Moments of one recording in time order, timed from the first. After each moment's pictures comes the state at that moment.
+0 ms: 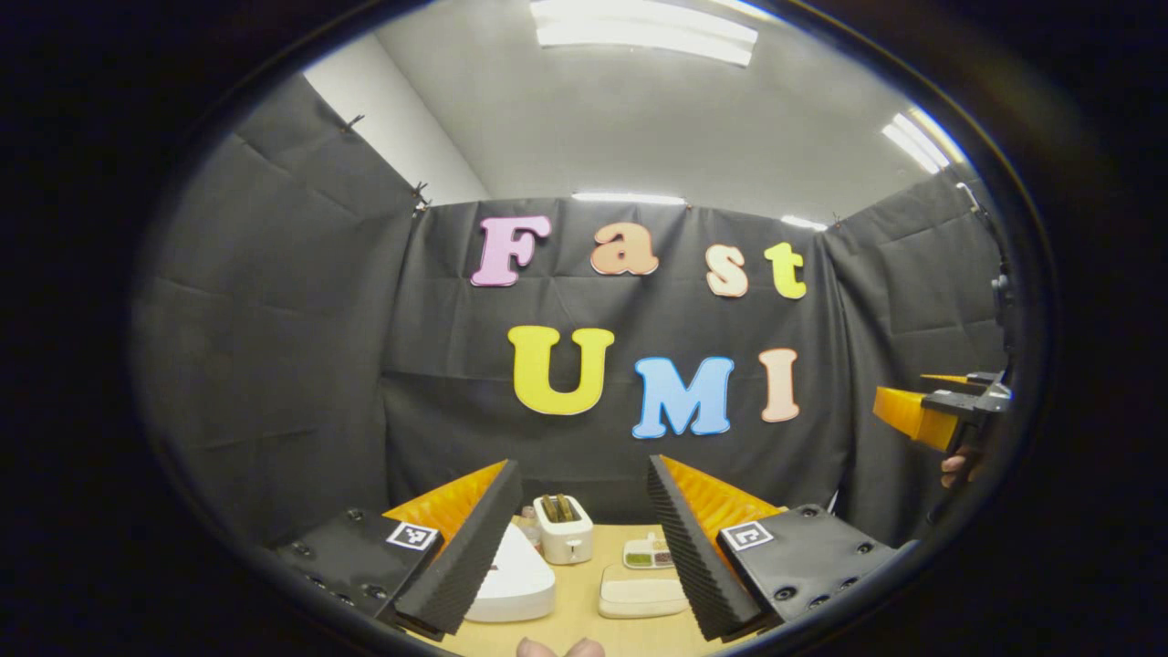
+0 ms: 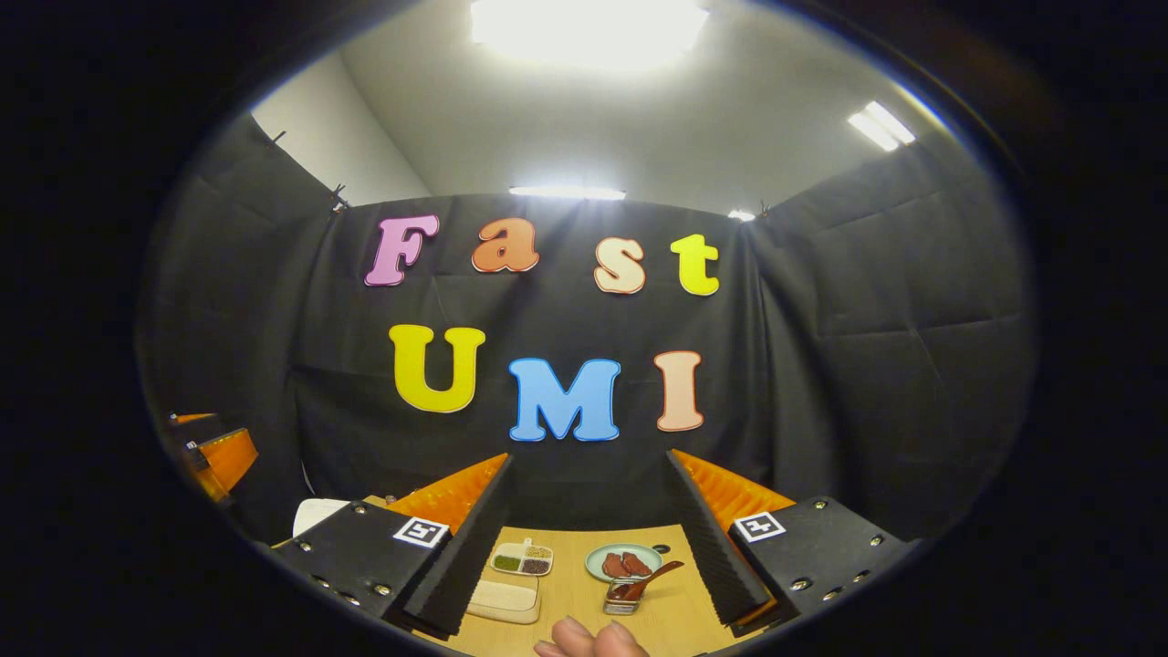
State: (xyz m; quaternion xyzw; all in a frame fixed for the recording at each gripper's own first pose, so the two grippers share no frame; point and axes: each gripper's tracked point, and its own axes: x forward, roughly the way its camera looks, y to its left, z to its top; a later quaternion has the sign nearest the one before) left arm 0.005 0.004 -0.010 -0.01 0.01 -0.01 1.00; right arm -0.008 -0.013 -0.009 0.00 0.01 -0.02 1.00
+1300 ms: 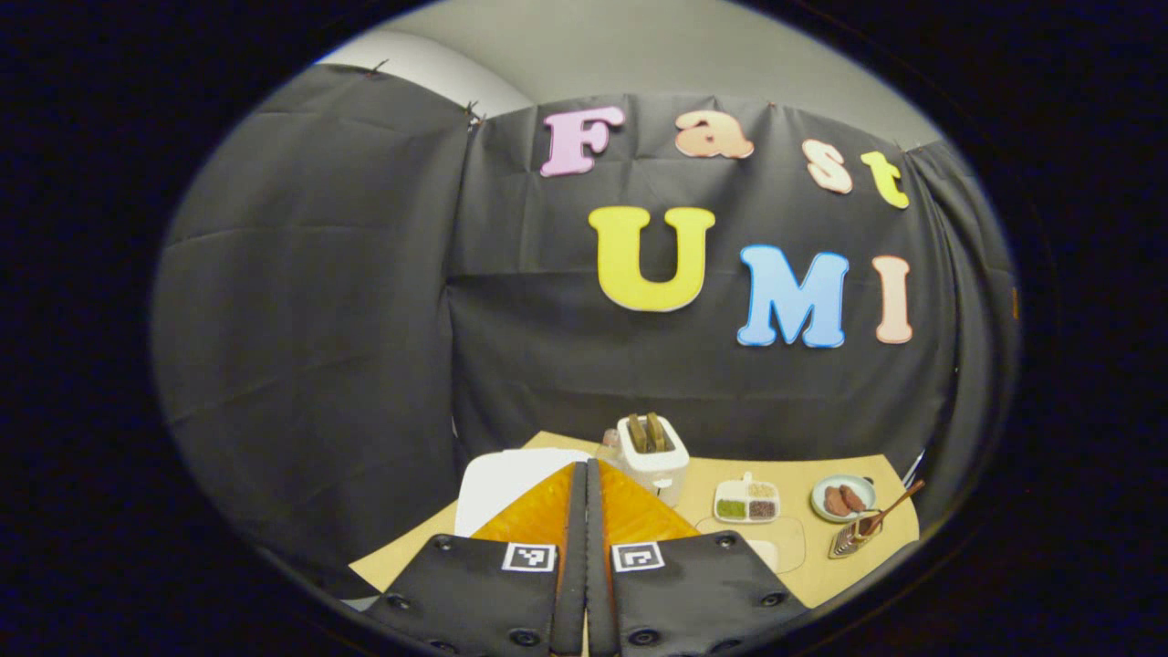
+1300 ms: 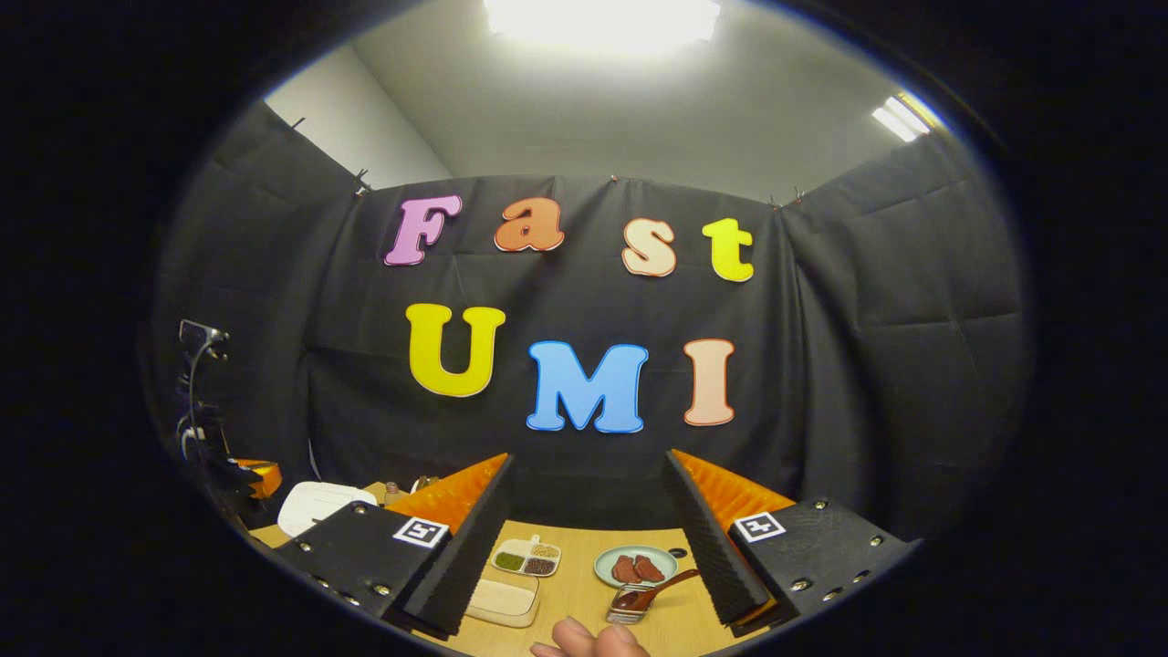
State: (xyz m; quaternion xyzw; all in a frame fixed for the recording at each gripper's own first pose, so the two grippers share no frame) left arm 0.122 0.097 -0.219 0.00 0.21 0.15 0.97; right arm 0.051 -0.008 -0.057 -0.01 0.04 0.03 1.00
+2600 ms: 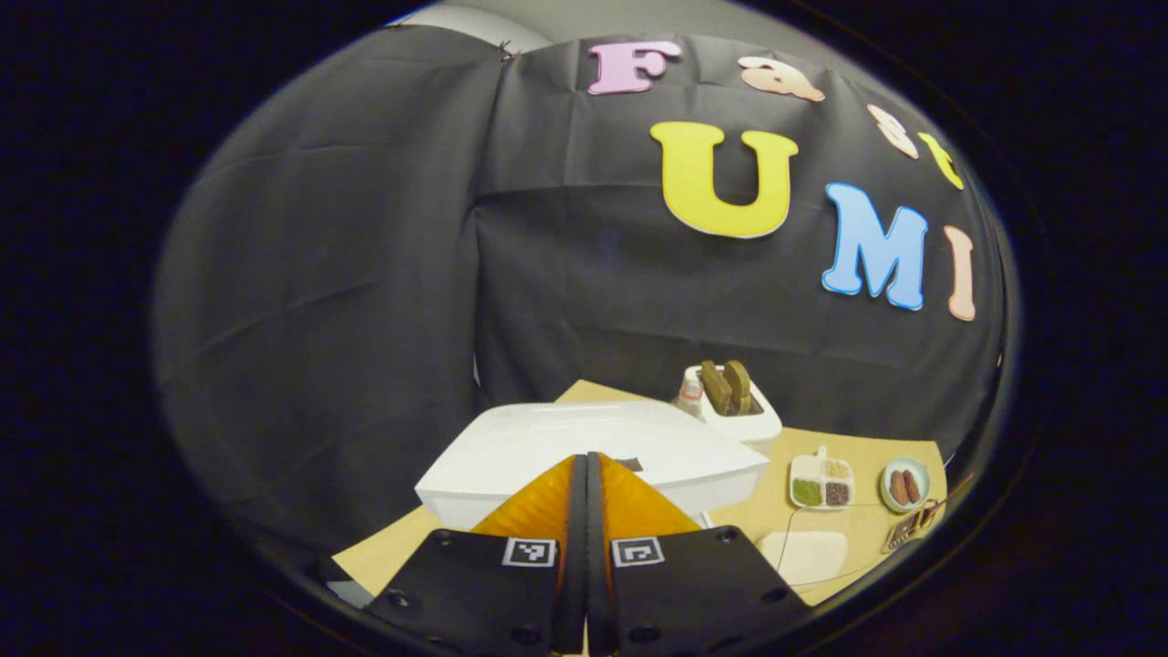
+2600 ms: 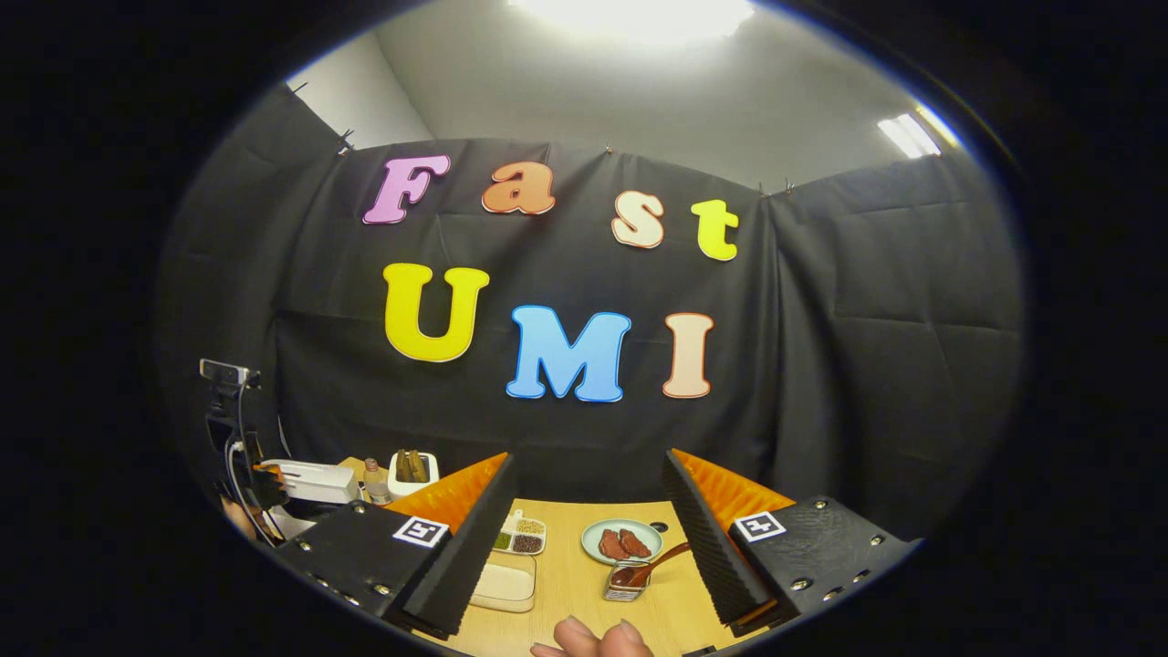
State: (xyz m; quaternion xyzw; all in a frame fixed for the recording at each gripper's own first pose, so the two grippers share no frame) left arm 0.196 0.190 -0.307 -0.04 0.24 0.18 0.95; right arm 0.044 0.027 -0.069 -0.04 0.08 -0.04 1.00
